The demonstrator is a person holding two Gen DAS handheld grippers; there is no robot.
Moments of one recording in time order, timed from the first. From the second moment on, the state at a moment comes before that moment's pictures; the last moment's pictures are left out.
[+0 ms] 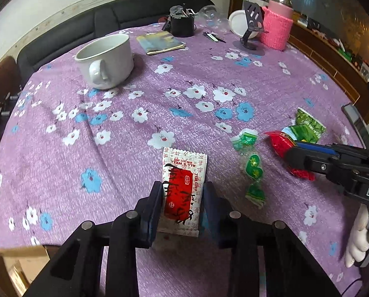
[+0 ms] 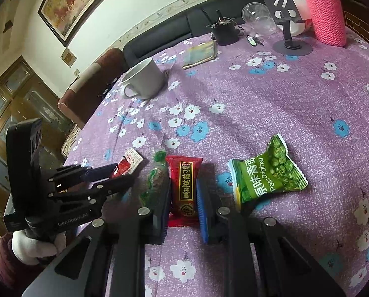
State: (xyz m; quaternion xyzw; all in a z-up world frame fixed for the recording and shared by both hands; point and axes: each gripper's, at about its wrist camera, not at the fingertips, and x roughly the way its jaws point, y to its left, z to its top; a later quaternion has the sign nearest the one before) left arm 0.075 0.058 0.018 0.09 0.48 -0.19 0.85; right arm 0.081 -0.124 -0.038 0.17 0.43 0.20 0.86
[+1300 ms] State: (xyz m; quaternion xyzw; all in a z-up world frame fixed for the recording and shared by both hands) left arm -0.162 0.307 0.060 -0.16 0.39 0.01 0.91; right arm -0.042 0.051 0.014 0.06 0.42 0.38 0.82
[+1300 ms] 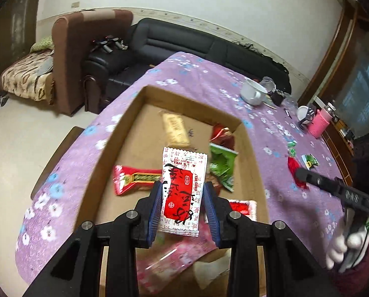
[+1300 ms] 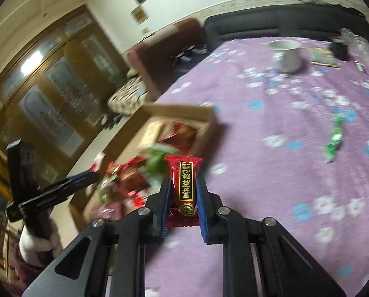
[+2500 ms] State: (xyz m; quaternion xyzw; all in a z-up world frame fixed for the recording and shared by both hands) left arm -0.196 0.279 0.092 -0.07 0.34 0.11 0.93; right arm -0.108 0.108 0.010 0.03 0.42 0.40 0.82
